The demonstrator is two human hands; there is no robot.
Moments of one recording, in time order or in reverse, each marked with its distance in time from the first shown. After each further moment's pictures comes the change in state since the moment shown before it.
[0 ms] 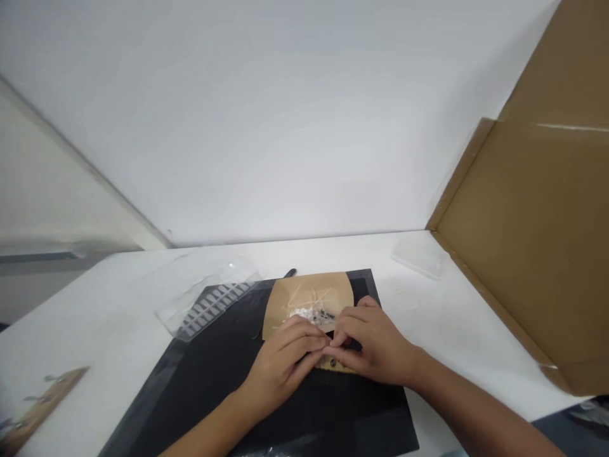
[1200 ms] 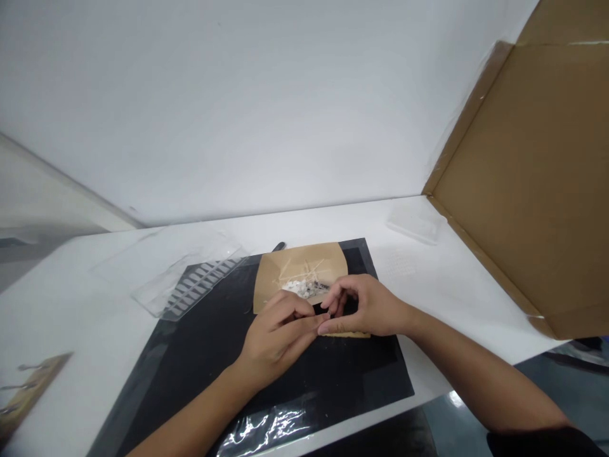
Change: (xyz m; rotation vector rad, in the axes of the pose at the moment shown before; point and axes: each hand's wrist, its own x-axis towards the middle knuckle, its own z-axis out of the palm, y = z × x) left_hand 0.001 0.003 0.001 0.078 -0.016 0.045; right_hand -0.001 0.009 0.002 0.714 -0.107 0.536
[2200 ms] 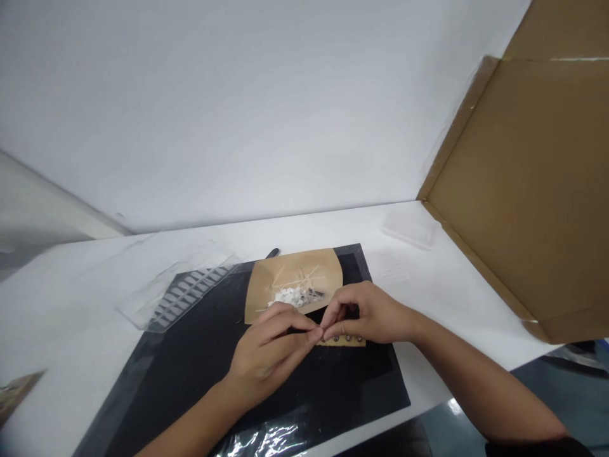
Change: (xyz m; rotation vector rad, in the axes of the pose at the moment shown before) left_hand 0.005 0.006 -0.001 -0.051 0.012 0.004; right_hand -0.004 -0.008 -0.014 -0.167 -0.112 -0.087
